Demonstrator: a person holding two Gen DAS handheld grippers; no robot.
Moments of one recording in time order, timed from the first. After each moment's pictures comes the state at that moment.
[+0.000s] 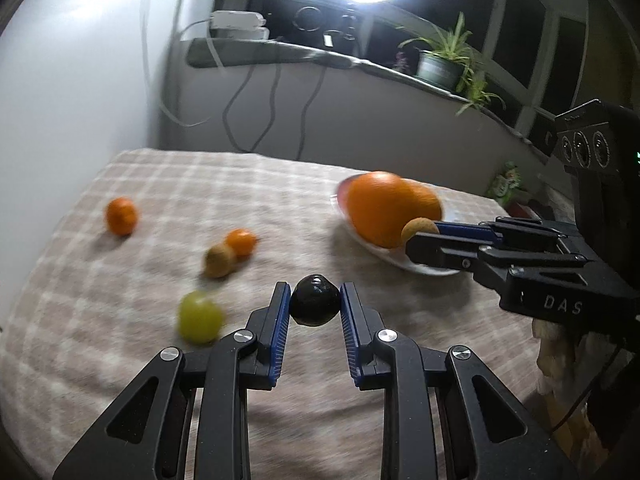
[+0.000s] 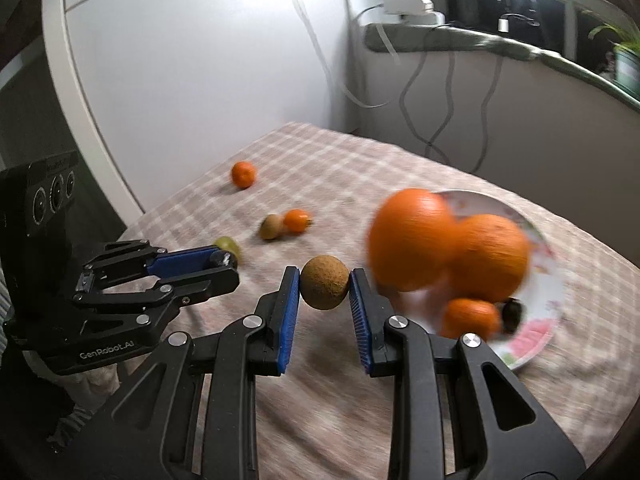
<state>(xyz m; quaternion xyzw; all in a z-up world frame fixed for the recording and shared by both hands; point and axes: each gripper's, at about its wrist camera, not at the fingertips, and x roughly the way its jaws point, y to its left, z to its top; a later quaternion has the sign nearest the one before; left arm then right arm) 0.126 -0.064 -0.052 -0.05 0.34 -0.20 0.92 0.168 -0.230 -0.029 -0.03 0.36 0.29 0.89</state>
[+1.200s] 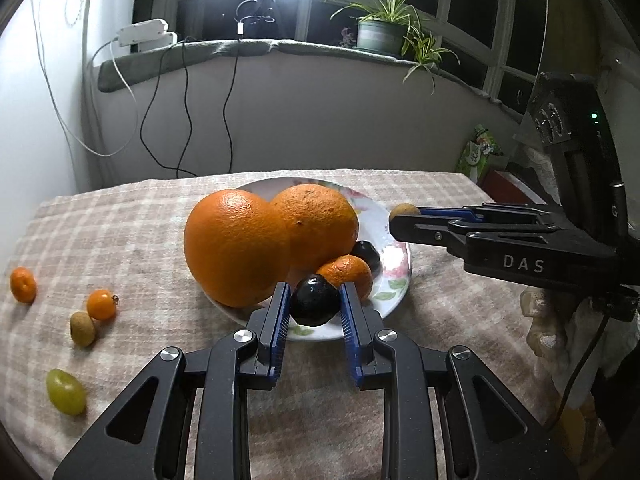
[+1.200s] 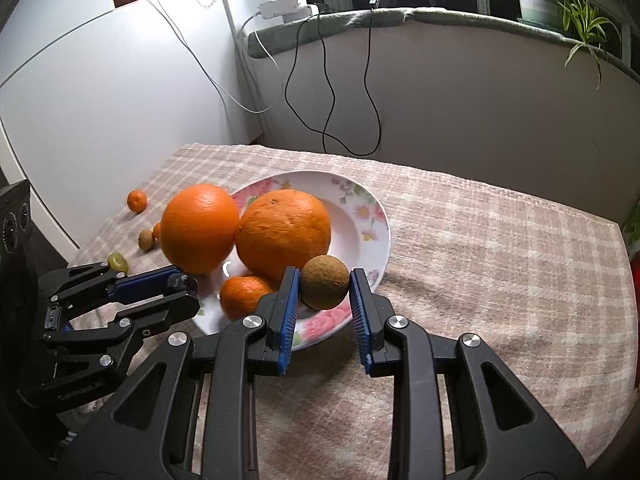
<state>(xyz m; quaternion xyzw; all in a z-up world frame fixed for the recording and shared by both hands) 0.157 -0.183 -0.051 0.02 0.34 -0.25 0.91 0.206 -0.361 -0.051 0.04 0.38 0.19 0.91</state>
